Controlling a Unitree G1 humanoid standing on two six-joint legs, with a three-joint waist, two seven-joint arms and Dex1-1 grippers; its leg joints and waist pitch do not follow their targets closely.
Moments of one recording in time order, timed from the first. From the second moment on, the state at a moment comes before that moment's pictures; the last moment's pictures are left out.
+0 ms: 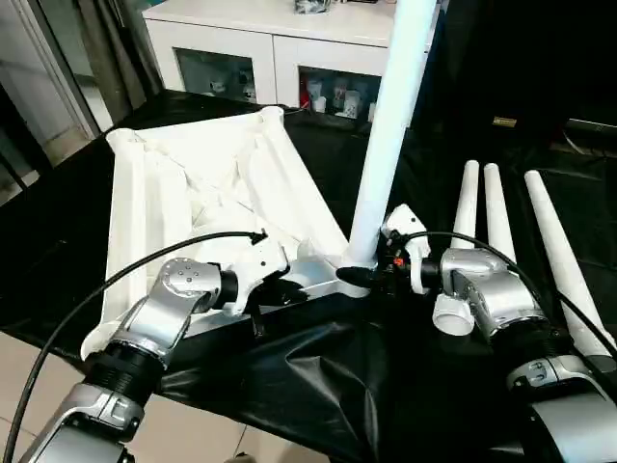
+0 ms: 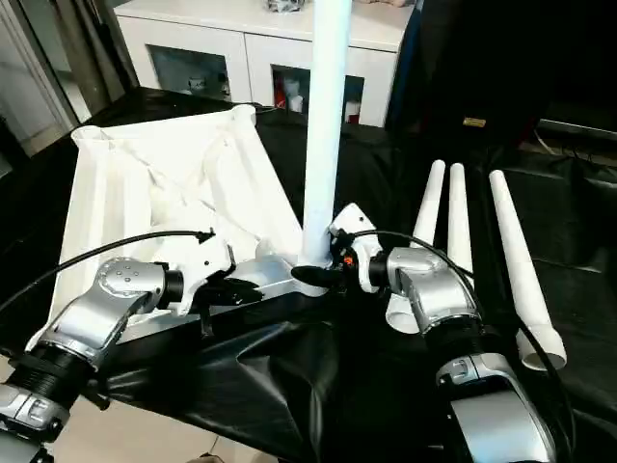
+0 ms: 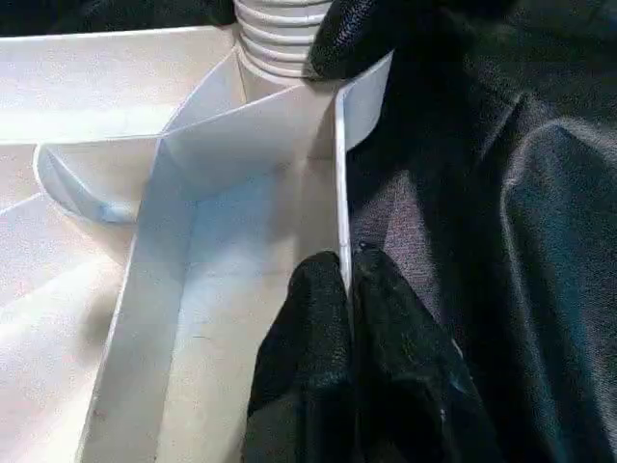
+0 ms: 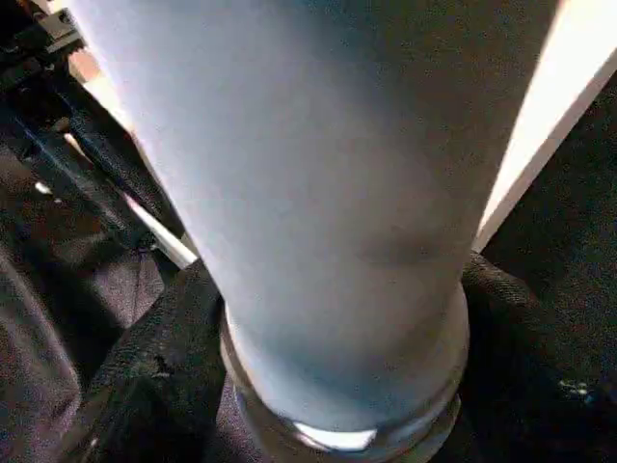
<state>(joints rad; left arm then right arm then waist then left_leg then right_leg) -0.51 0.39 -0.29 0.43 0.00 0.17 -1.05 -0.66 -0.29 0.13 0.72 0.09 0.21 1.04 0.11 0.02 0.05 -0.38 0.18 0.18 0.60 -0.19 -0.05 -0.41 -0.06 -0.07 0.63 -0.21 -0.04</state>
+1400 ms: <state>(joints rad) -0.52 0.34 -0.27 0.47 0.00 0.16 -0.99 -0.65 -0.23 0.08 0.80 0.09 0.13 0.89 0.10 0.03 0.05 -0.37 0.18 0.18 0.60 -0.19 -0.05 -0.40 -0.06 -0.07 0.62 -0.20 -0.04</state>
